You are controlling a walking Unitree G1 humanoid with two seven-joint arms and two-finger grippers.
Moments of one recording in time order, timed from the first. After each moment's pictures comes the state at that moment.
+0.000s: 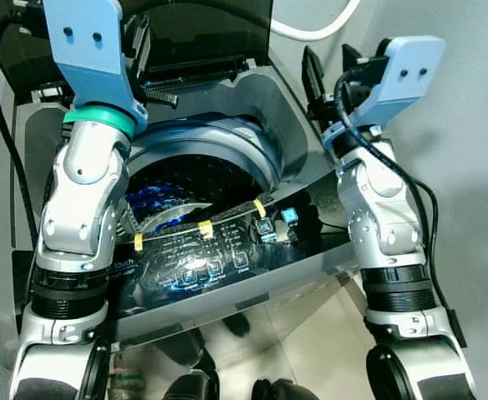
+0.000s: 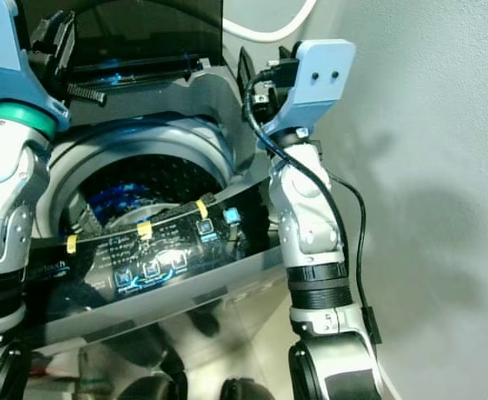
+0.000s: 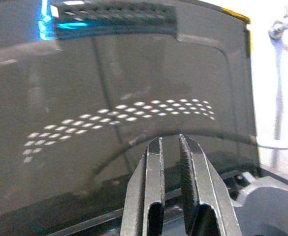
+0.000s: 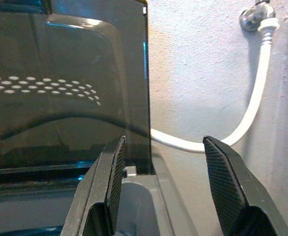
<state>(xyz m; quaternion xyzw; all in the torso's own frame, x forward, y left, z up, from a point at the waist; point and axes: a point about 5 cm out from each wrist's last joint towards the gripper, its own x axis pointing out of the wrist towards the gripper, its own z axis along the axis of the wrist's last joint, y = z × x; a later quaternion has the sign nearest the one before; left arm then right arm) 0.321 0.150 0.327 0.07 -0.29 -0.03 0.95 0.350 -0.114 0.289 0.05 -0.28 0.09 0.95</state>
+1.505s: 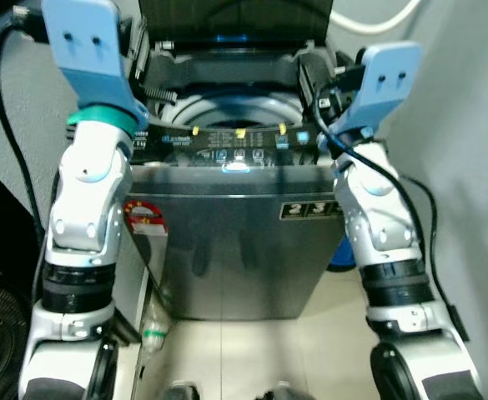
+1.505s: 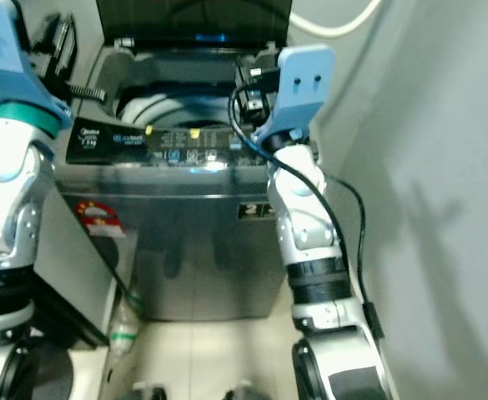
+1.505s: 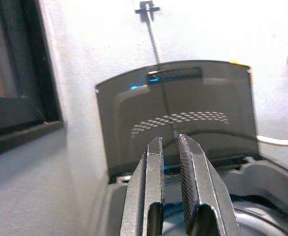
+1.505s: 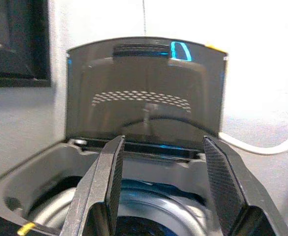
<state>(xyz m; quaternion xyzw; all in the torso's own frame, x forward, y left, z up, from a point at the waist) 0.325 0.146 0.326 0.06 -0.30 -0.03 0.95 0.354 -0.108 0.285 0.01 -0.28 0.10 0.95</state>
